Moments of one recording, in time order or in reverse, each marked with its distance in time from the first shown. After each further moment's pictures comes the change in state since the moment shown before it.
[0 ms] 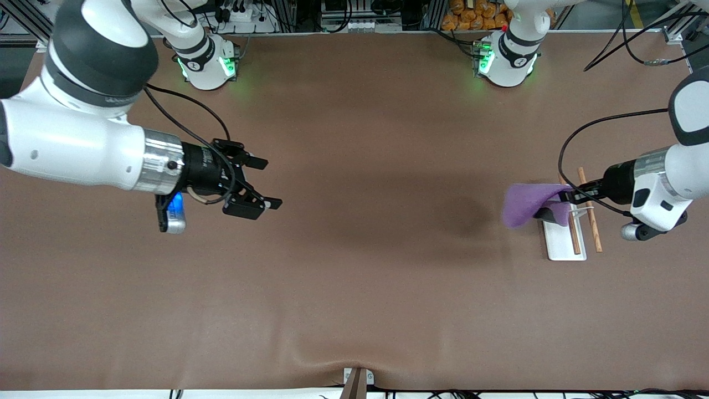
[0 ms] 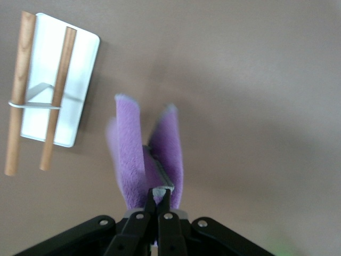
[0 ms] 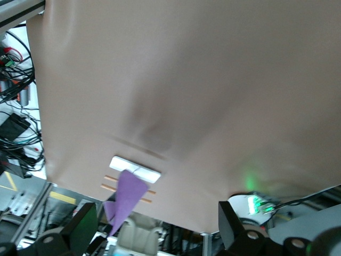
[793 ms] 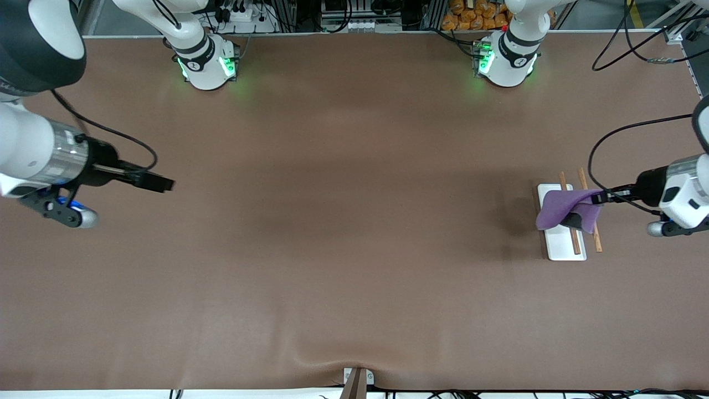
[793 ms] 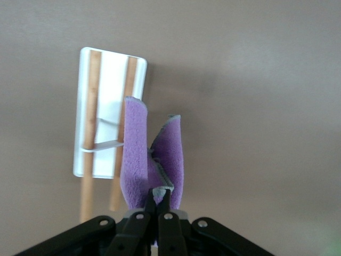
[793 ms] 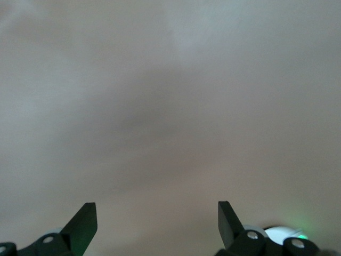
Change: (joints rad) left arm 0.166 0.007 0.001 -0.126 0.044 0.112 0.352; right arm -0.160 -0.074 -0.004 0.004 -0.560 -0.311 -0.863
